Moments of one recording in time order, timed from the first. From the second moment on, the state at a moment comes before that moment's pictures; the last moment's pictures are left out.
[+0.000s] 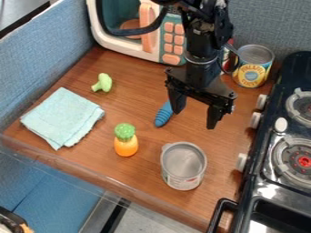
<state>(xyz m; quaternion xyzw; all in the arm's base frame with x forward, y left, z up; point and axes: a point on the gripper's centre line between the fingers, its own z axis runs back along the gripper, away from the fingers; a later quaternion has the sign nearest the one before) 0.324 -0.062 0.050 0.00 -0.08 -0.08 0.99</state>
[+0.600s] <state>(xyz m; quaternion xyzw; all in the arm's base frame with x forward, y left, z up) 0.322 0.009 0.039 0.02 -0.04 -0.03 1.00</state>
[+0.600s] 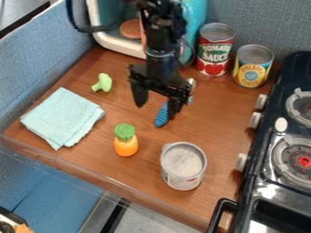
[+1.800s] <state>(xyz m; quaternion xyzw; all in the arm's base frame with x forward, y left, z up) 0.269 0.038 0.004 0.05 0.05 -0.03 1.00</state>
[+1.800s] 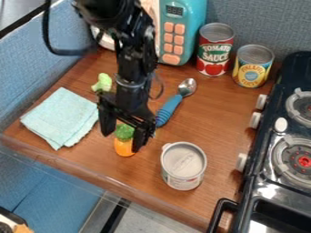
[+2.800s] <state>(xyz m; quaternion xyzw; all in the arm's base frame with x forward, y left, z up) 0.323 -0.006 0.037 0.05 -0.01 -0.06 1.00</state>
